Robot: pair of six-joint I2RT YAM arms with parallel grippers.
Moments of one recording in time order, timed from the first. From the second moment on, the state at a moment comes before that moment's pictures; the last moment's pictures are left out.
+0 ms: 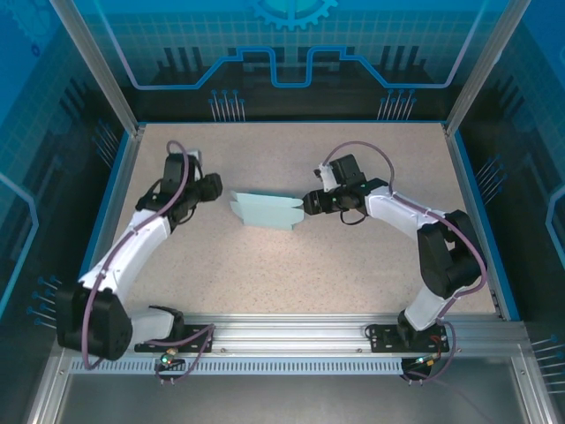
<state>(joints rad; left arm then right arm) -0.17 1.22 0.93 -0.45 -0.09 -0.36 0.44 1.68 1.12 -0.38 -0.29 0.22</state>
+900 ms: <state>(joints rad) -0.23 1.45 0.77 -0.16 0.11 -0.58 0.45 1.62 1.00 -0.32 -0.33 0.27</state>
